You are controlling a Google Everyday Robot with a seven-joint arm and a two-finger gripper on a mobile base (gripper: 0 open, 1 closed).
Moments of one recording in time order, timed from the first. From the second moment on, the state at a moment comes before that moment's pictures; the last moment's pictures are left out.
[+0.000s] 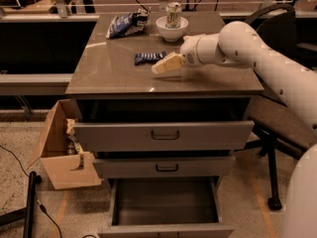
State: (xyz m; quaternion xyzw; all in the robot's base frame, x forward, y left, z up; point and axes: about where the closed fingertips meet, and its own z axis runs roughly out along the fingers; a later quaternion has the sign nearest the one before) arm 0.790 -0.046 0.862 -0.40 0.74 0.17 0.52
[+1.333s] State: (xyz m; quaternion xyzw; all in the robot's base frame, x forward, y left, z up) arm 0.797 -0.018 0.838 -0.38 0.76 0.22 0.49
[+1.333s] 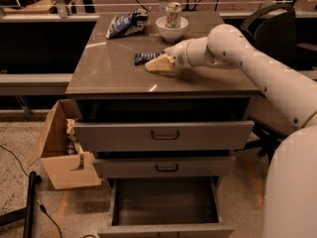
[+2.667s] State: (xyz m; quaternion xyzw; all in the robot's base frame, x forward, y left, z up) arm 0.794 -0.014 0.835 -0.37 0.76 0.23 0.47
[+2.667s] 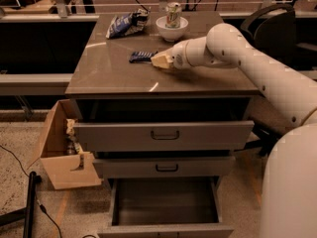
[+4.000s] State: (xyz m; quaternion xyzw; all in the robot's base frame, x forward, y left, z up) arm 0.606 -0.120 0.914 -0.34 0.82 0.13 0.43
